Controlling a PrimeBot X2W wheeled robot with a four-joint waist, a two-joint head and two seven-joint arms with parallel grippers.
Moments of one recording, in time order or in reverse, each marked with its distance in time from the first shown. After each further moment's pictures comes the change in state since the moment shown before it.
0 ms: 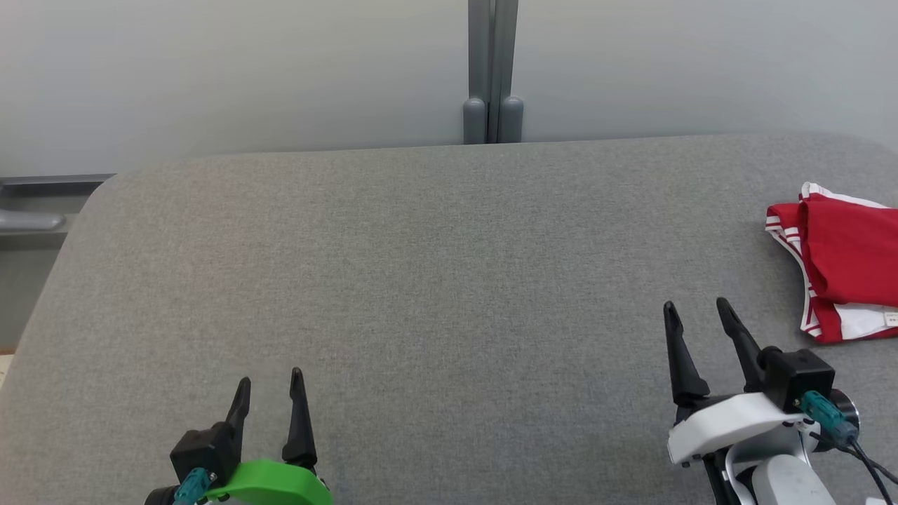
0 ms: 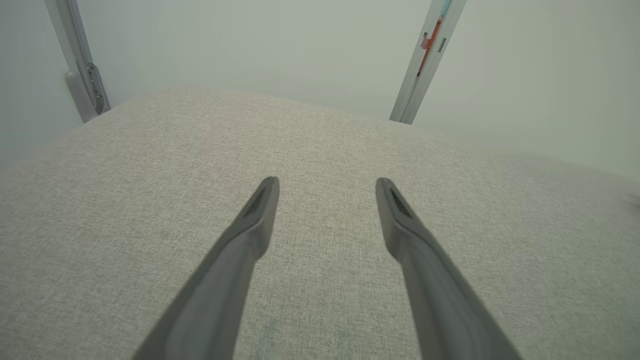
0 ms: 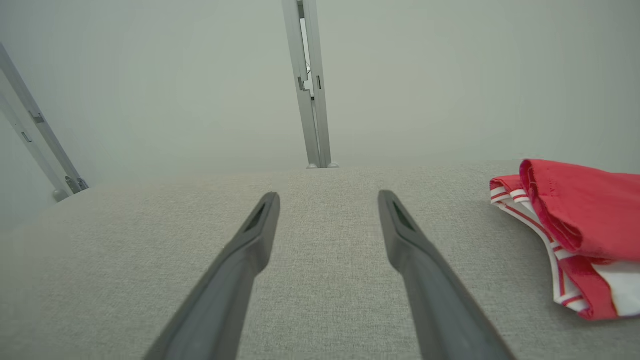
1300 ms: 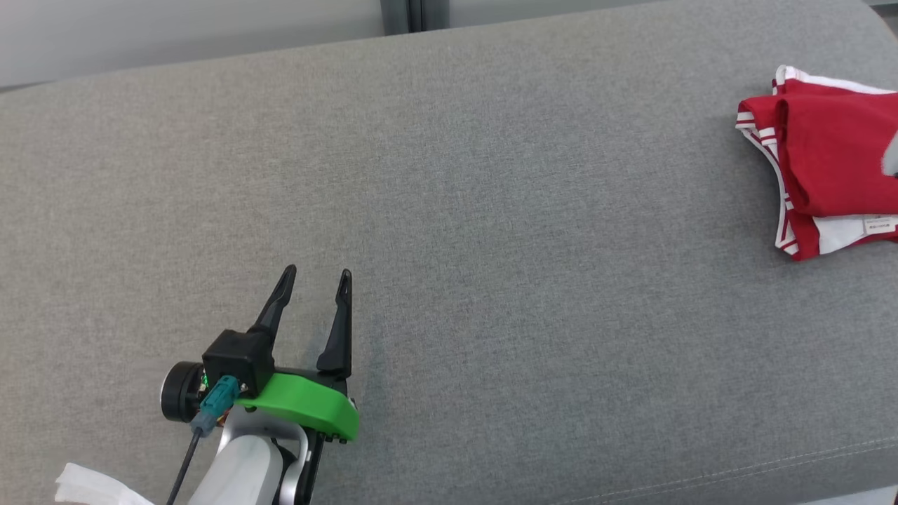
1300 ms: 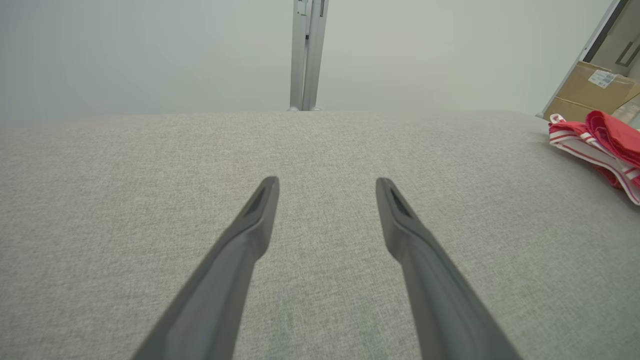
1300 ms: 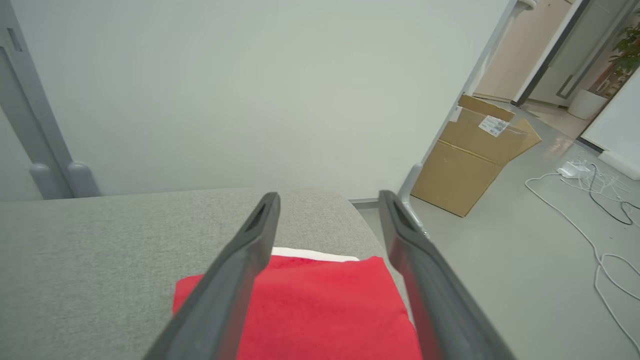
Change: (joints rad) left arm -0.214 0.086 -0.184 -0.077 0.007 -0.027 0.027; right arm -0.830 -0.346 -0.251 0.667 -0.230 0.000 0.132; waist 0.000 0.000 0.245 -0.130
